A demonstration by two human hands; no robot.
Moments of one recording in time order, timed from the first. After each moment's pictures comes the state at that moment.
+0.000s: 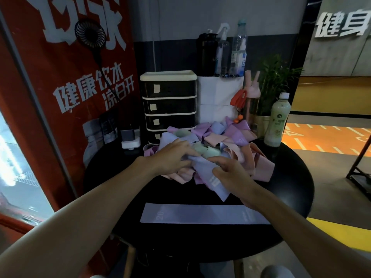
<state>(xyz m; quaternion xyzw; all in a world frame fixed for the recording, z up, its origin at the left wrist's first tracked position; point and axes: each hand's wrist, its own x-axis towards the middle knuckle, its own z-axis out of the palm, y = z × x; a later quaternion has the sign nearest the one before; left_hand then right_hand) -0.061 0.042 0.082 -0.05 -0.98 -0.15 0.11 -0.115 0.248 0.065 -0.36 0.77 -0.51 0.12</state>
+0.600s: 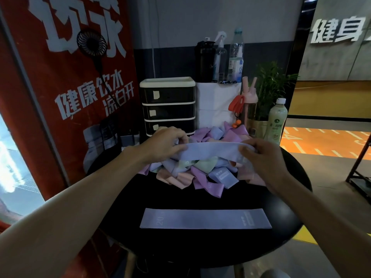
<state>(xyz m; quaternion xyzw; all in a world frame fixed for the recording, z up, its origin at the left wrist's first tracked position) -0.057 0.021 0.127 -0.05 -0.97 -0.15 0.20 -0.161 0.288 0.093 -0.29 0.75 -0.59 -0.08</state>
